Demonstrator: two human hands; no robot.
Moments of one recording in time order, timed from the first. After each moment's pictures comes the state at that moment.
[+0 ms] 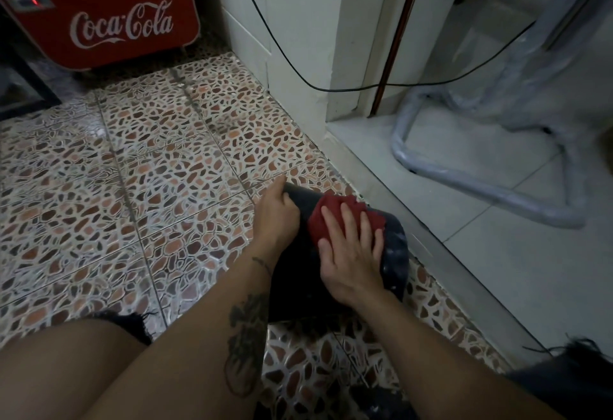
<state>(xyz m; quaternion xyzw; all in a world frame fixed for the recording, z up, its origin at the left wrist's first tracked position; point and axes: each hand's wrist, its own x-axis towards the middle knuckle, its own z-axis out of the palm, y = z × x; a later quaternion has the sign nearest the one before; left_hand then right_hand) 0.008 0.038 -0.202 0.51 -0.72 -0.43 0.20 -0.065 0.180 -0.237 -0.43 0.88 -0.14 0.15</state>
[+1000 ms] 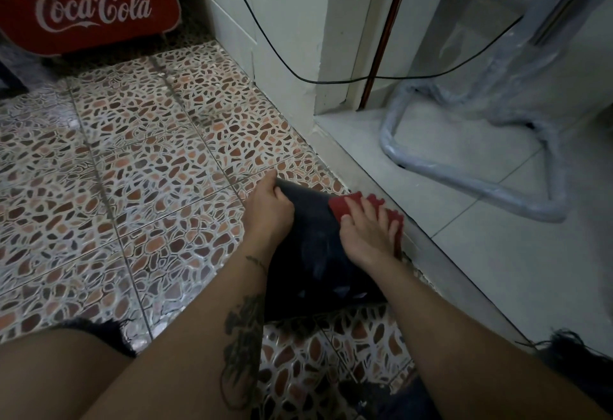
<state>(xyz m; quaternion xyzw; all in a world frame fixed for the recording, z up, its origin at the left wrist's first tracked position) -0.004 0.035 -0.213 0.53 -0.70 -0.43 0.20 -0.121 0.161 -0.228 -0.30 0.92 -0.13 0.23</state>
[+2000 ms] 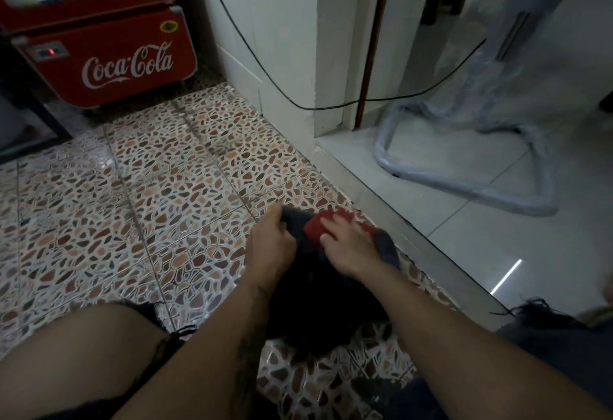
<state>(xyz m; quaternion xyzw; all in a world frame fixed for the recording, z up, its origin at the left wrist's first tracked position) 0.043 0.087 -0.187 0.48 -0.79 -0.32 0.20 -0.084 0.180 -0.200 -0.41 0.86 -0.17 0.25</state>
